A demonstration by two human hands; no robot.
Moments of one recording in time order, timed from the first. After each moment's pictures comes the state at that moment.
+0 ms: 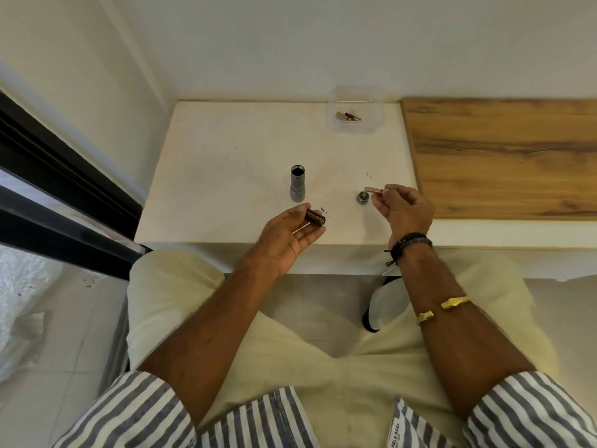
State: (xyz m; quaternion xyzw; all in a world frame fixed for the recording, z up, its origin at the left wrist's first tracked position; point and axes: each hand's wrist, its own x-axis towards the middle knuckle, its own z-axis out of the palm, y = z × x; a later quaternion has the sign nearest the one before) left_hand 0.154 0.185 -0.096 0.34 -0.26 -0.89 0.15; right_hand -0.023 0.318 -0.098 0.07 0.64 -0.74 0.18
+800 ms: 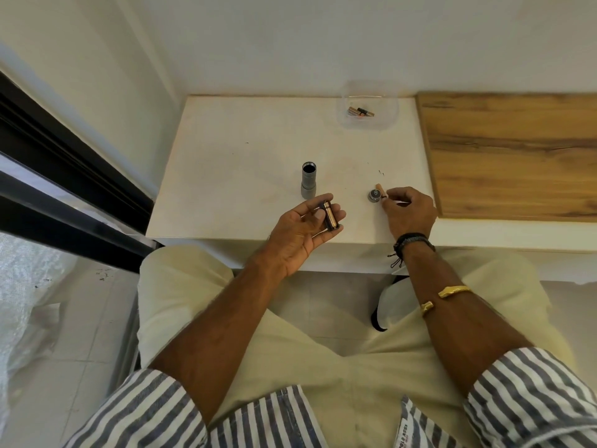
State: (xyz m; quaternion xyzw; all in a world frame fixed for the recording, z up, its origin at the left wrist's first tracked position) left_hand 0.159 0.186 -0.092 0.25 -0.35 -0.90 0.12; right_hand -0.029 0.312 -0.120 -0.10 0.88 -0.46 0.08
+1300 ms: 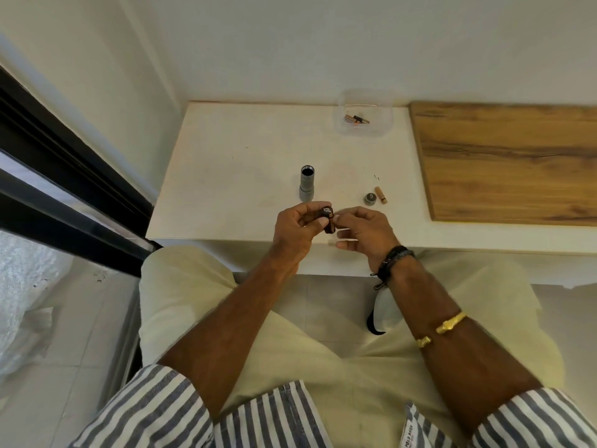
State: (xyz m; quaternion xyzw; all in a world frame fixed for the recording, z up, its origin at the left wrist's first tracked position) left_hand 0.153 0.195 -0.093 0.33 -0.60 -0.70 0.21; right_hand 0.038 0.303 -0.080 -0.06 0.69 -0.57 0.43
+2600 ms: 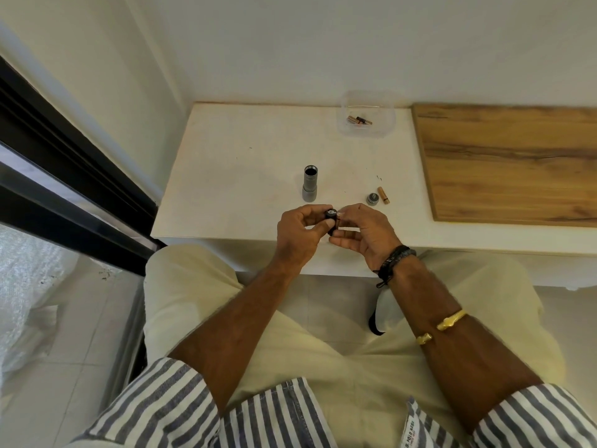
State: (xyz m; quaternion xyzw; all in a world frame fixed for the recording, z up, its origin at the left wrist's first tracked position) left_hand 0.157 0.200 -0.099 0.33 -0.68 -0.61 0.24; right_hand 0.044 0.301 -0.075 -0.02 0.63 -0.62 0.46
